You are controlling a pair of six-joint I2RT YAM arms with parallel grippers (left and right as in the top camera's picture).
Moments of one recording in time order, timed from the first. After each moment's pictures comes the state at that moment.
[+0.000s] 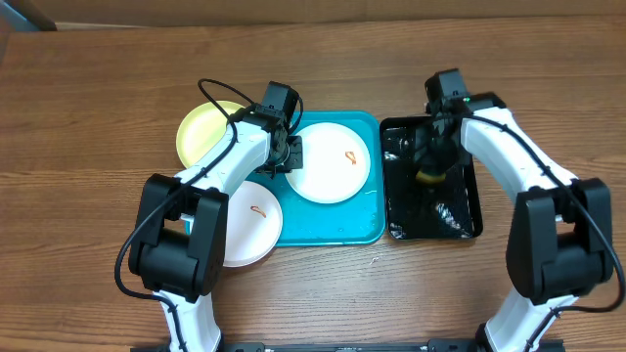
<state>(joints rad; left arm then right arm) -0.33 2.00 1.36 -0.71 0.01 -0.36 0.19 1.91 1.40 -0.91 0.02 0.28</state>
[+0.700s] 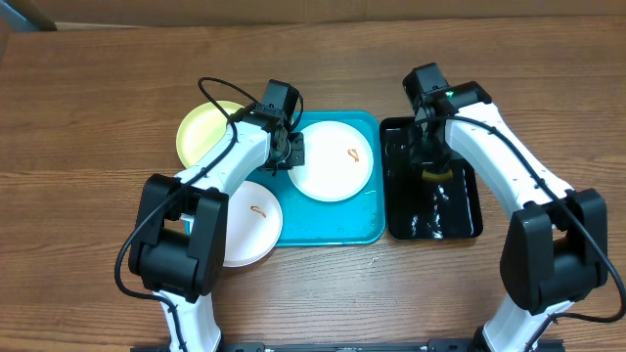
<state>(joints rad) -0.33 2.00 1.36 -0.67 0.02 -0.36 0.29 1.89 1.49 -1.08 0.26 0.29</state>
